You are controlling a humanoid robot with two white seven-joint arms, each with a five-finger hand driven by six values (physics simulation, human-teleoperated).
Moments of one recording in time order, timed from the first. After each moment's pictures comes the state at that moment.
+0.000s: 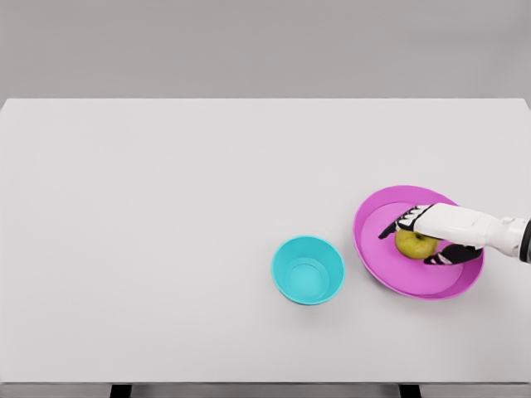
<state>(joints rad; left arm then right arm) 0.05 0.00 -0.31 -0.11 0.35 0.01 0.29 -0.20 -0.91 0.35 -1.59 0.23 -0.54 0.61</state>
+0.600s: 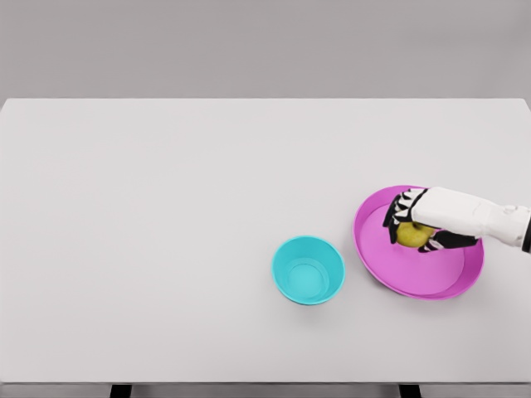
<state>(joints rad) 0.05 0.00 -0.31 -0.11 0.35 0.01 0.29 -0.20 -0.88 0.27 -1.66 0.23 -0.60 0.61</state>
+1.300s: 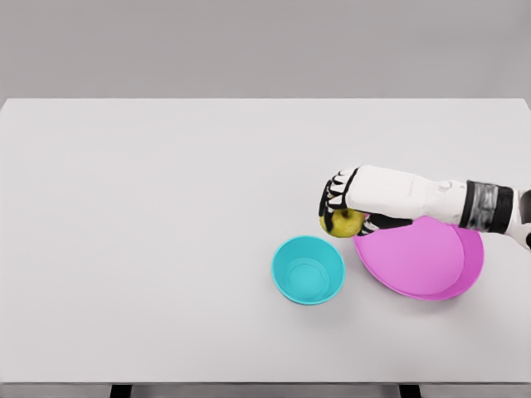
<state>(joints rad) 0.05 0.00 -0.31 -0.11 0.35 0.01 0.29 -0.42 -0.74 0.46 -1.71 0.23 -0.61 0.61</state>
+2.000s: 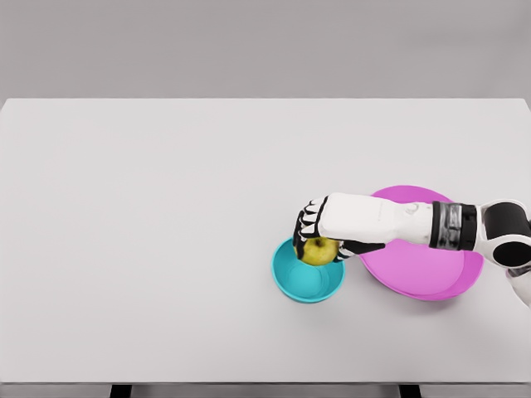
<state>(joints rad) 0.05 0.00 -0.31 -0.11 0.35 0.01 0.29 -0.42 -0.71 0.56 -1.73 0.23 -0.61 0.61</state>
